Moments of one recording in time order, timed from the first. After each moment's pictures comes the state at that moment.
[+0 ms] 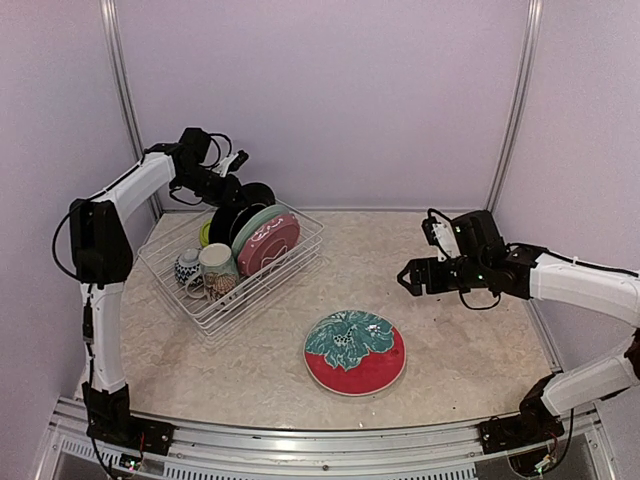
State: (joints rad) left arm -0.22 2.21 2.19 -0.92 0.60 0.12; right arm 0.60 1.26 0.84 -0.26 -0.03 0.34
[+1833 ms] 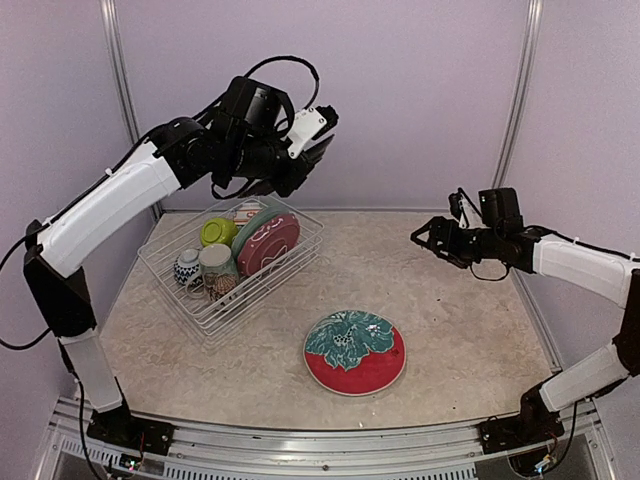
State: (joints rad) left arm -0.85 1.83 2.17 -0.82 -0.29 0.34; right arm 0.37 1.37 0.93 -0.13 -0.33 0.55
